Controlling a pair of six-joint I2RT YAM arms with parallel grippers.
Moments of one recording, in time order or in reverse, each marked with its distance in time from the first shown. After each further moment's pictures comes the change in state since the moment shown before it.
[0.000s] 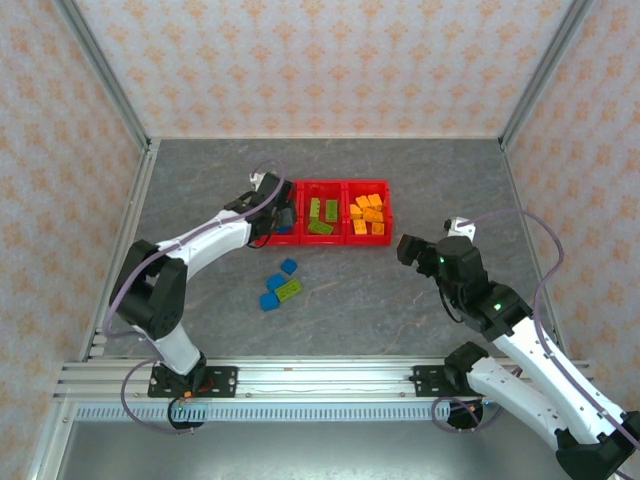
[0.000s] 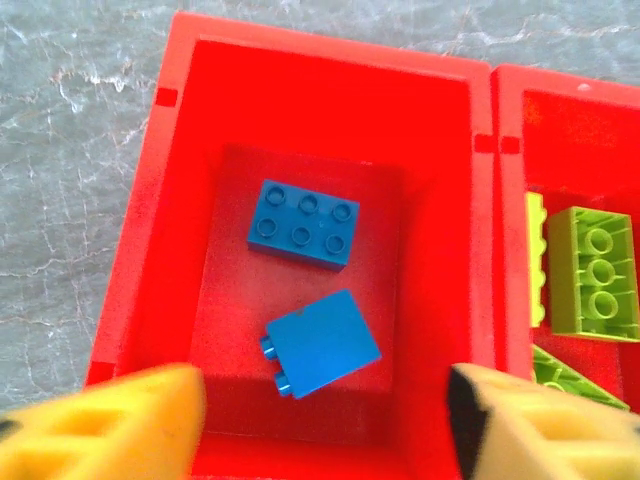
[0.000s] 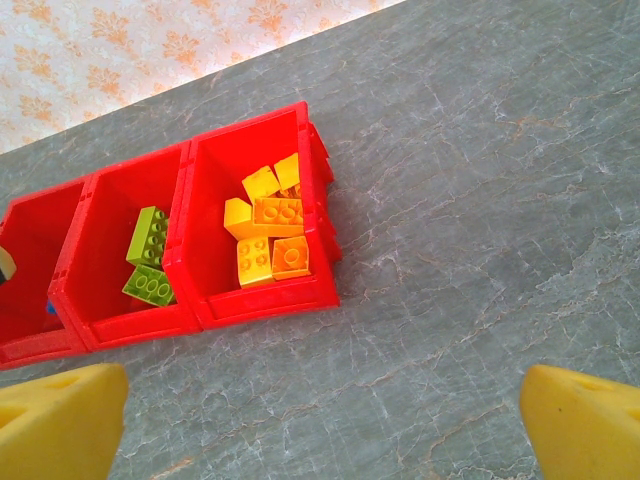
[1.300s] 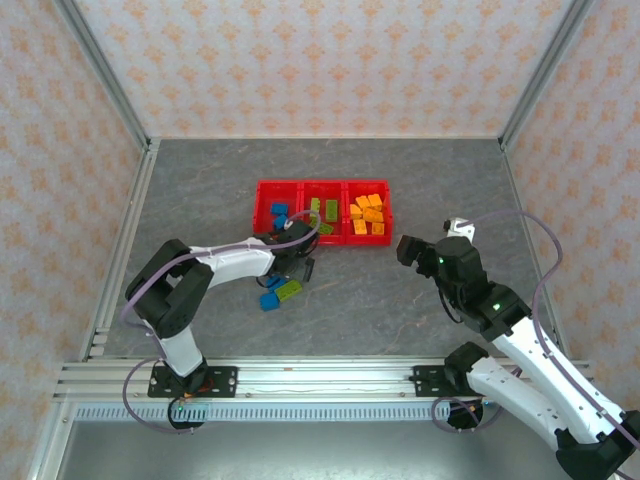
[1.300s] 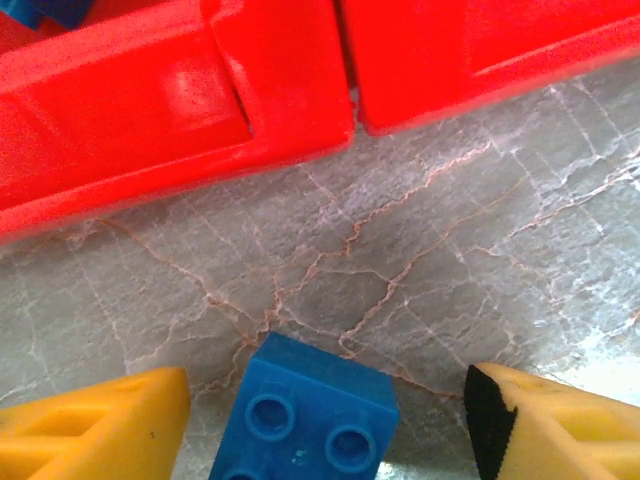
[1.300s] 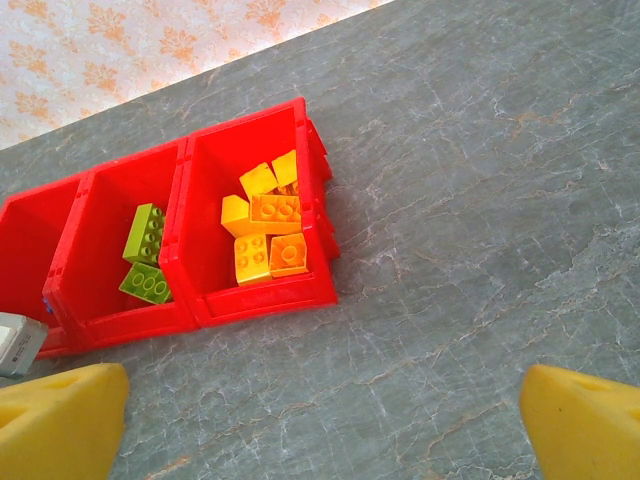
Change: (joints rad) left arm -0.204 0.079 -0.180 -0.069 0.072 0.156; right arm 0.000 0.001 -0.009 0.005 0.000 0.000
